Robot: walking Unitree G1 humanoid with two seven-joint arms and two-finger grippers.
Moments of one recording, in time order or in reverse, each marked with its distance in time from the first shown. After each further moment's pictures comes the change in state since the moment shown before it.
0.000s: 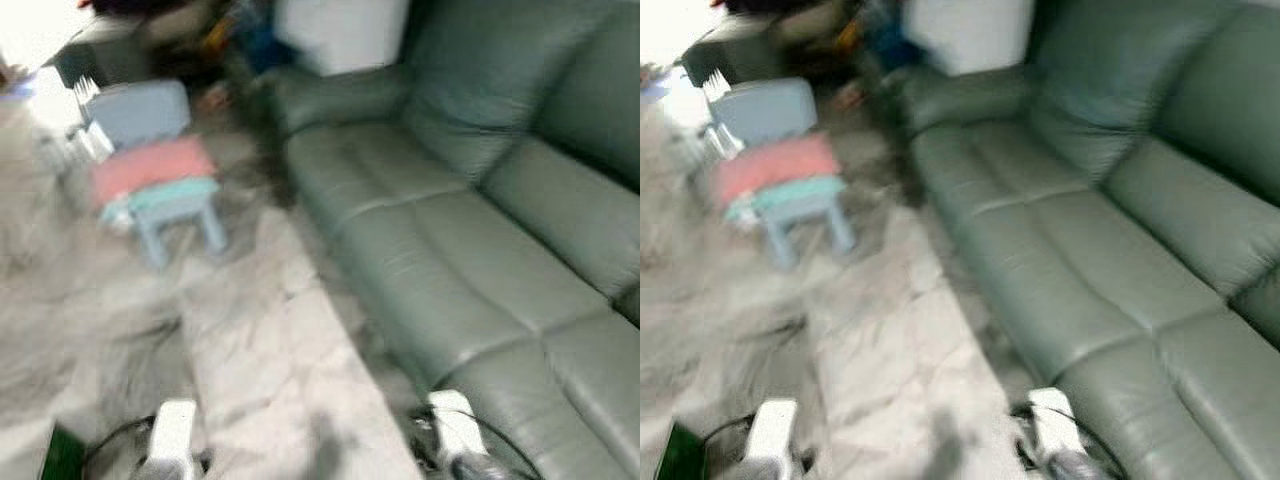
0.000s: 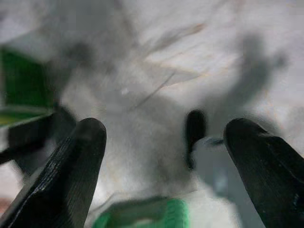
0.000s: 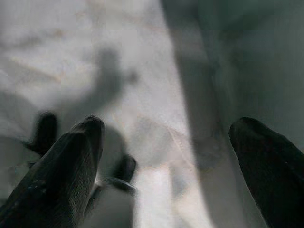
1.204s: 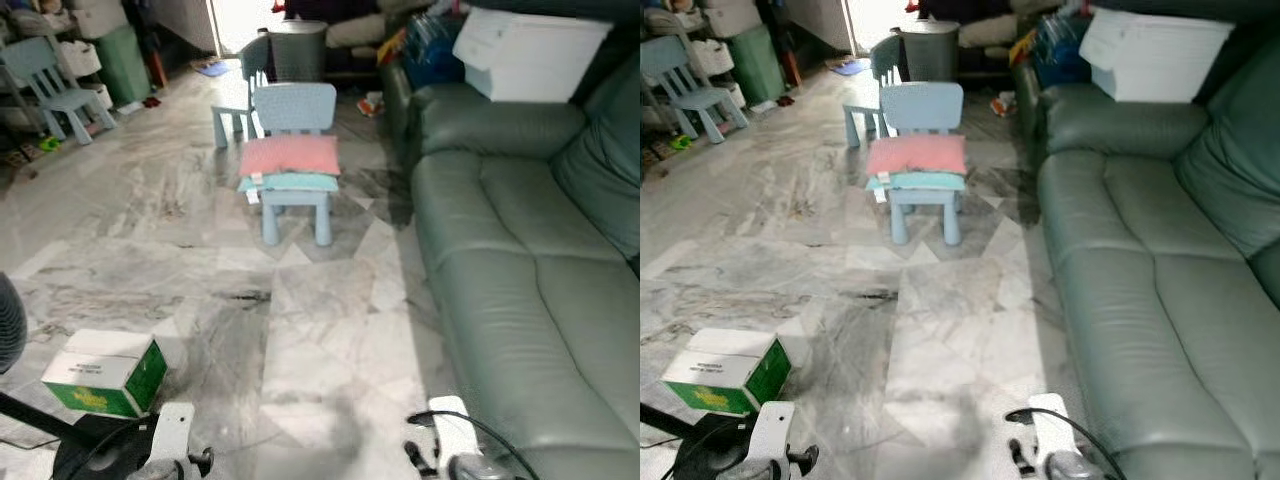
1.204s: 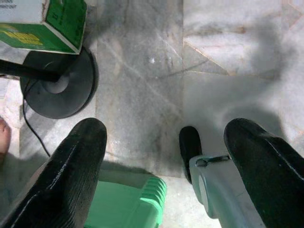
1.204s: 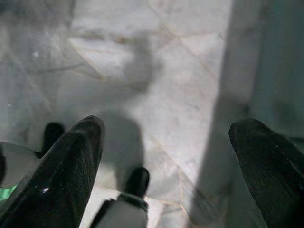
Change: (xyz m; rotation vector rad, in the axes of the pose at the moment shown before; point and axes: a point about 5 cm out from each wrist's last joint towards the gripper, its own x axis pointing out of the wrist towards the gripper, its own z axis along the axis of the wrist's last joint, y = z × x) left arm 0.000 -0.007 0.009 0.037 -0.044 -0.044; right arm -0.002 -0.002 -0.011 0.016 0.019 0.004
